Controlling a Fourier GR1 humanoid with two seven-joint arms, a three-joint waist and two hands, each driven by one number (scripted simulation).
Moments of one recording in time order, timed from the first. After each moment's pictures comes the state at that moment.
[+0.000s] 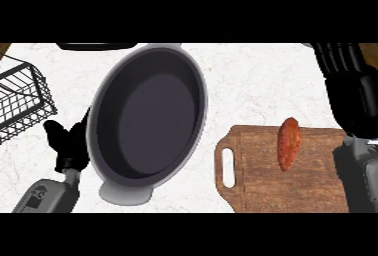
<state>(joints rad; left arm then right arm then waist) -0.18 0.36 -0.23 -1.35 0.37 0.23 0.07 -0.41 -0.27 -0.03 -1.70 -0.15 0.01 0.02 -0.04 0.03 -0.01</state>
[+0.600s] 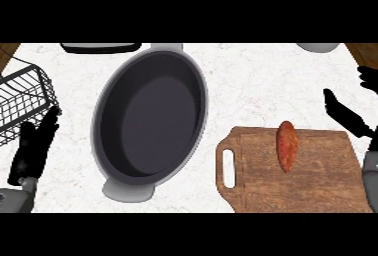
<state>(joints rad) -0.12 0.55 -0.18 -1.26 0.24 0.31 0.12 -0.22 -0.34 -0.12 -1.60 0.40 -0.50 0.20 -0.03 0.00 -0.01</state>
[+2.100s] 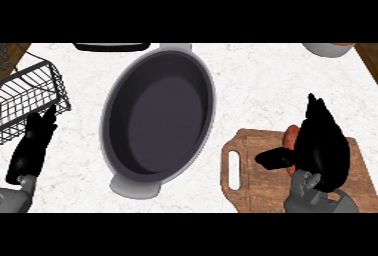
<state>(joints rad) -0.12 0.58 -0.20 -1.36 0.17 0.35 0.31 -0.25 -0.01 0.20 -1.91 1.15 0.25 1.20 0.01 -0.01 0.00</state>
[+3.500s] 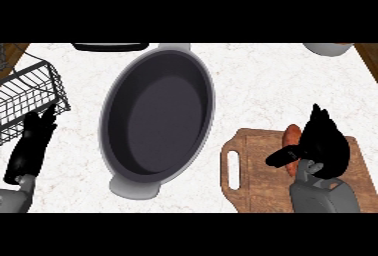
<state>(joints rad) -0.11 0.55 -0.15 -1.39 0.12 0.31 0.33 -0.23 -0.01 0.08 -1.78 1.13 0.30 1.17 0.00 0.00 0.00</state>
